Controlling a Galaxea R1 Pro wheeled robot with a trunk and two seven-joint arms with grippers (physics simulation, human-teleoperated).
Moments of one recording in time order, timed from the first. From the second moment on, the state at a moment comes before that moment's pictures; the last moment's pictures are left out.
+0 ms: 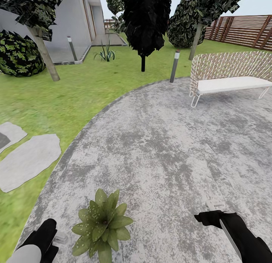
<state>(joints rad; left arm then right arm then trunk) -0.58 0.12 0.53 -0.43 -1.05 0.85 -0.38 -0.38 -0.26 -0.02 -0.97 0.04 0.63 0.26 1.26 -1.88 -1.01</state>
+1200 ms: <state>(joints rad) -0.58 0.08 0.53 -0.43 -1.05 0.85 -0.39 -0.38 -0.26 -0.02 -0.97 0.05 0.63 0.26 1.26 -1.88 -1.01</state>
